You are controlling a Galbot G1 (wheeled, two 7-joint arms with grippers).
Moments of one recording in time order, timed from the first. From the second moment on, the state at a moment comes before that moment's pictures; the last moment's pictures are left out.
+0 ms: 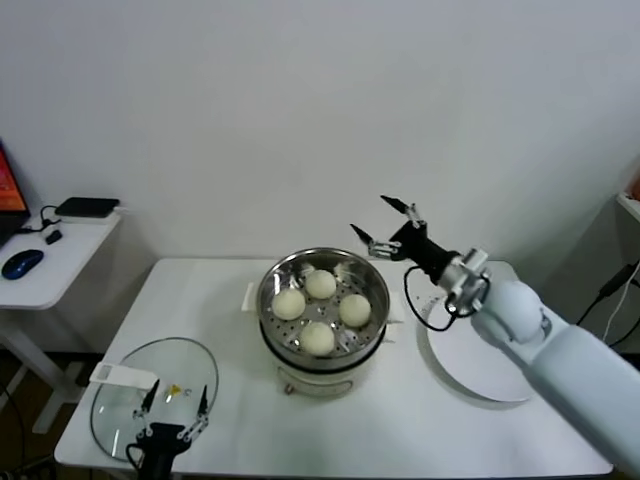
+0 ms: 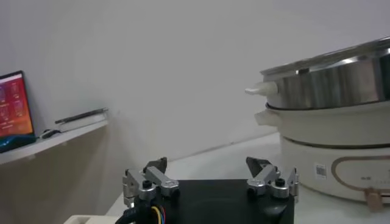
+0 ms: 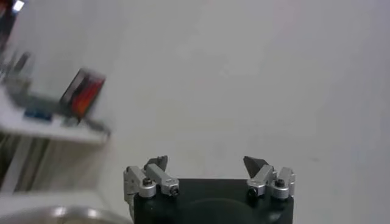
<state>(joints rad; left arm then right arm) 1.73 -1.59 -0.76 -1.89 0.15 -0.32 0.12 -0.64 0.73 -0.08 1.81 0.64 0.08 -0.10</state>
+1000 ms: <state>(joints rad) 1.76 -1.59 -0.75 -1.91 0.15 -0.33 0.11 -1.70 1.18 0.52 1.93 0.50 0.46 -0.07</state>
